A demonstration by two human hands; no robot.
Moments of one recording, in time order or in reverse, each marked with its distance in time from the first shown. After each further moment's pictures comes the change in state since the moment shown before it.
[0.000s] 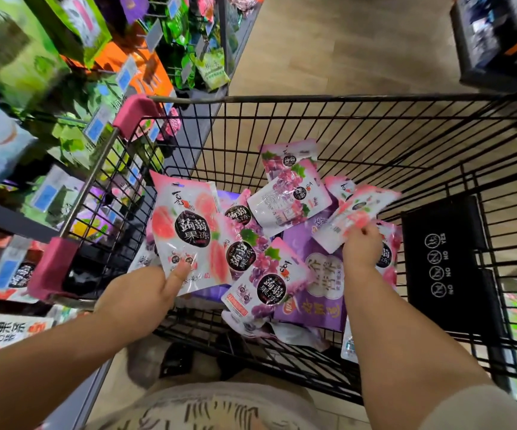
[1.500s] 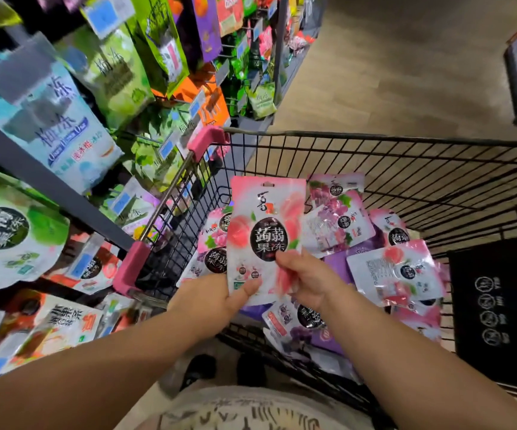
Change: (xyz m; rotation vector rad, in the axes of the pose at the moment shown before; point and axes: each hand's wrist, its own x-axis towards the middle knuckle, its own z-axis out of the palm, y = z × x) left_hand -0.002 -0.011 0.005 -0.076 0.017 0.099; right_hand -0.153 -0.100 0.037 0.543 -1.292 0.405
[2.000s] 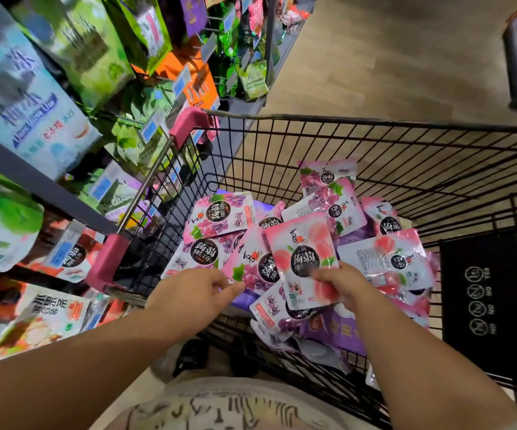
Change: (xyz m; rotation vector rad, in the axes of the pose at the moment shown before) left_hand -0.002 0.003 0.005 0.010 -0.066 -0.057; right_hand 0.013 0.026 -0.141 -0.393 0.550 0.140
